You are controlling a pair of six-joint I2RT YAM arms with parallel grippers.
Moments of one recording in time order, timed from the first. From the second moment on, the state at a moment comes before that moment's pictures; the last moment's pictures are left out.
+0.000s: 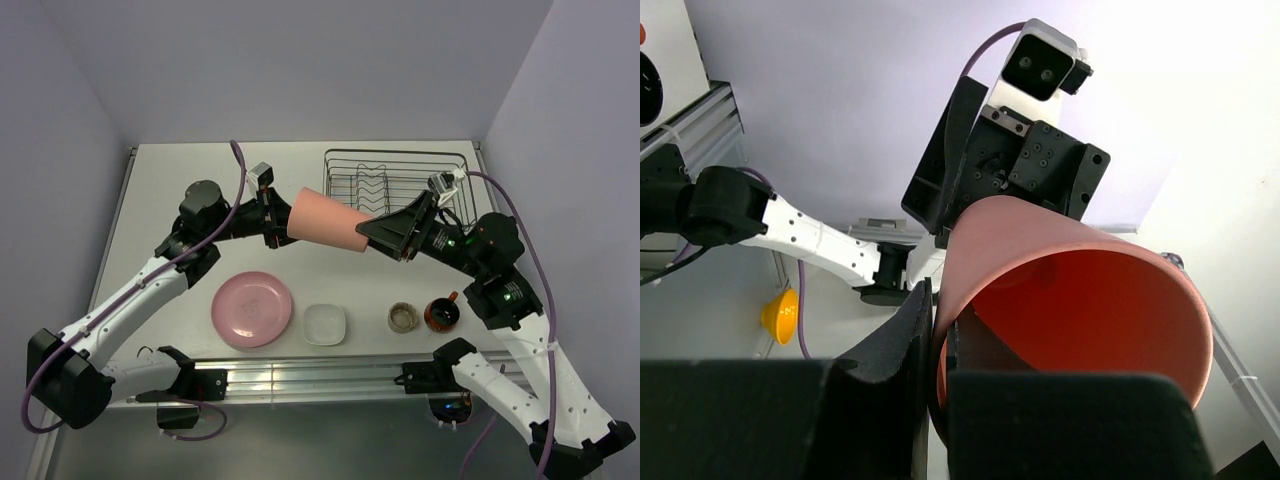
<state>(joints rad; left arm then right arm) -0.58 1.16 0.96 0.22 0.81 -1.68 0.43 0.70 0.95 -0.18 -0.59 1.24</state>
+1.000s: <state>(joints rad) -0.58 1.17 0.94 0.29 0.82 -1.70 0.49 0.77 0.94 -0.08 -0.58 1.29</state>
